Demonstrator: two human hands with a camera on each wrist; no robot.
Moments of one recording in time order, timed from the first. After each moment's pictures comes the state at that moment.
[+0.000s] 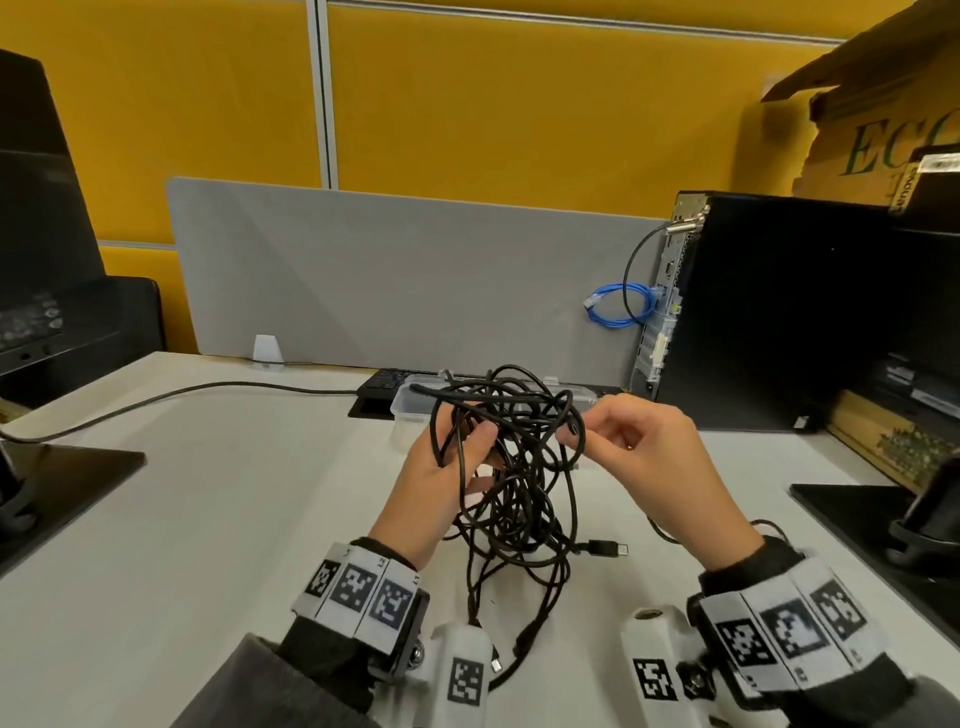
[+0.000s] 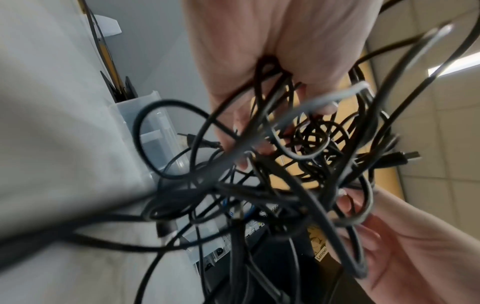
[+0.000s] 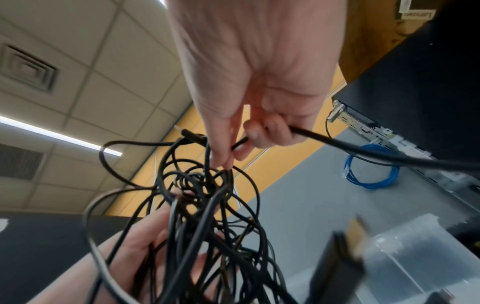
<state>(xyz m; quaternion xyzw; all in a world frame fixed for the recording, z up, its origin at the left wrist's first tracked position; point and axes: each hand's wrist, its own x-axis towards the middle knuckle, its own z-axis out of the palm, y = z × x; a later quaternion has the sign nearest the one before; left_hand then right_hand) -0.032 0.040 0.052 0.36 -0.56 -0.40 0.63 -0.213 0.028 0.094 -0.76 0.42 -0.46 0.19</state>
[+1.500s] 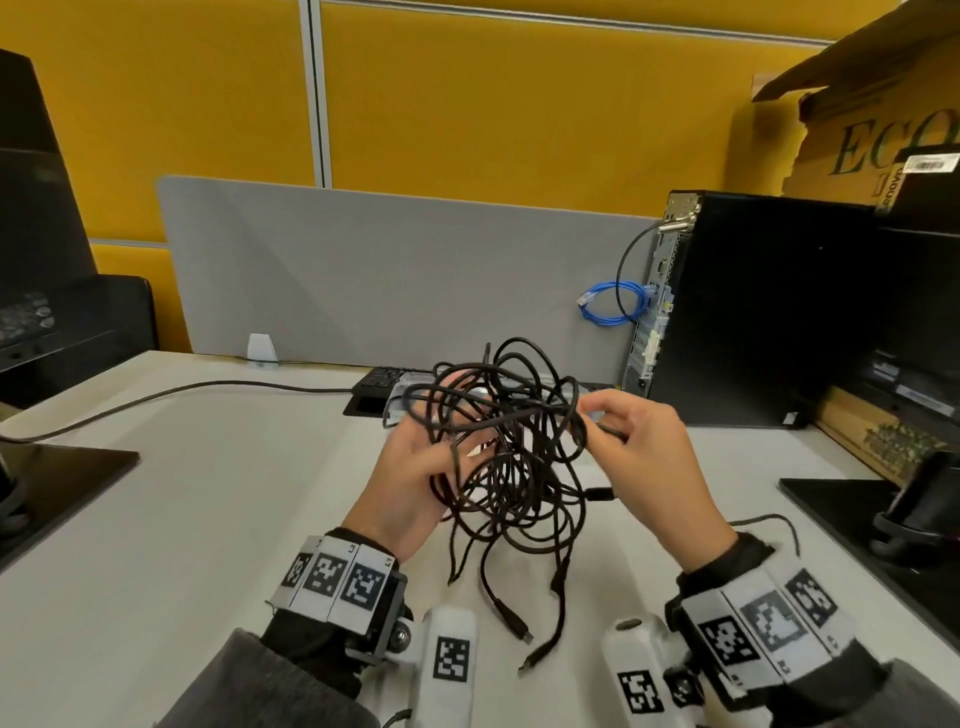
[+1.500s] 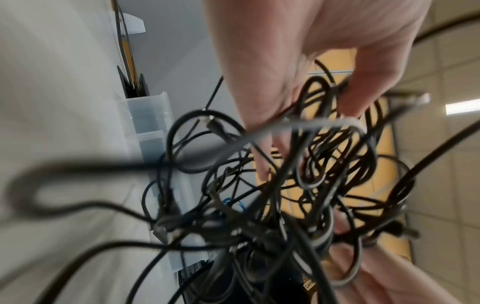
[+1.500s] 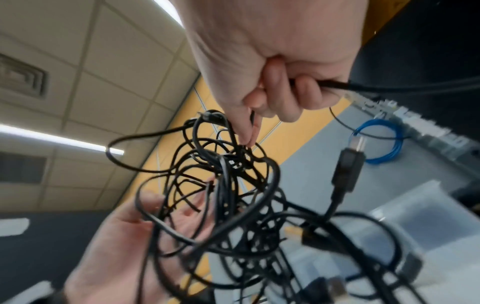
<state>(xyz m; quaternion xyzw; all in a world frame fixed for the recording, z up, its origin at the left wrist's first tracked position) -0.018 0.041 0.056 0.17 -0.45 -0.59 0.64 -0.203 0.036 0.095 -0.71 0.44 -0.50 0.22</state>
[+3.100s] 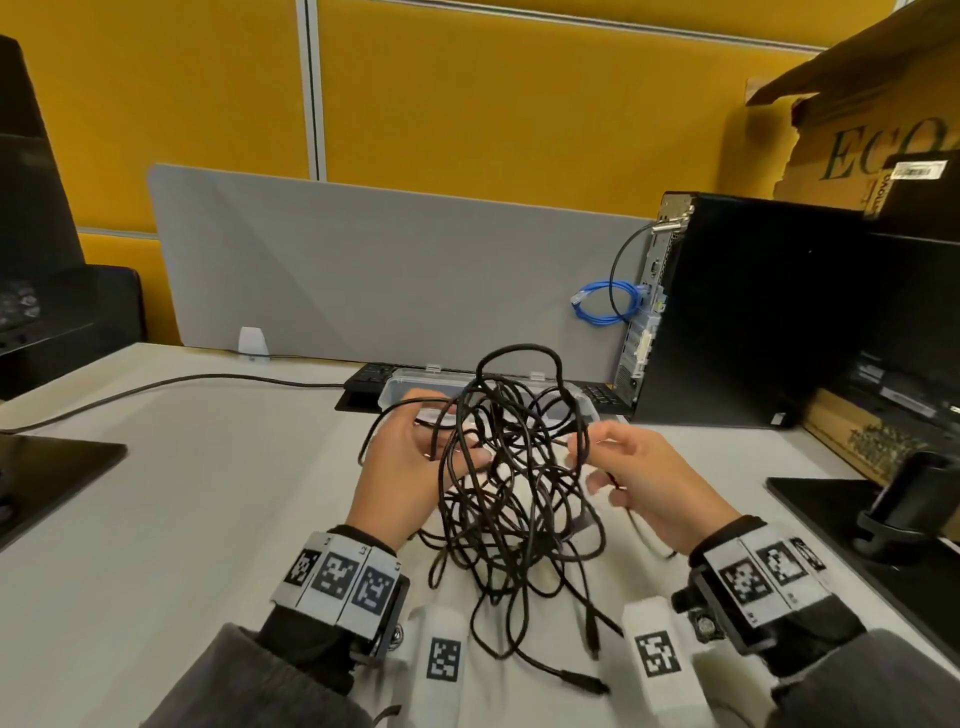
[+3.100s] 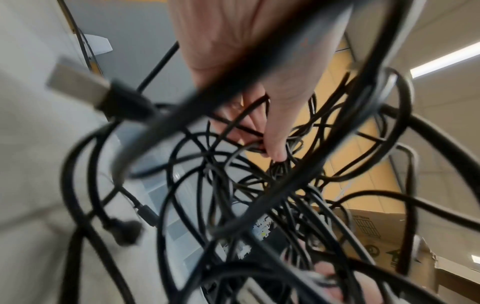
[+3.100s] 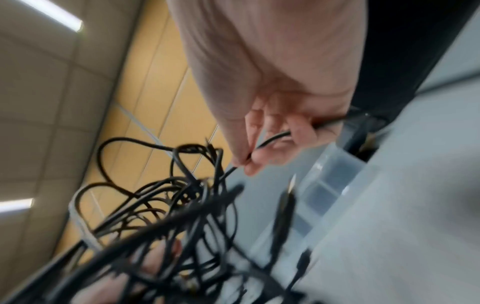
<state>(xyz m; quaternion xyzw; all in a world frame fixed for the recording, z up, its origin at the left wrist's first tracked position) -0.019 0.035 0.050 0.48 -0.56 -0.30 0.60 -0.231 0.012 0.075 -0.60 0.52 -0.40 0.46</state>
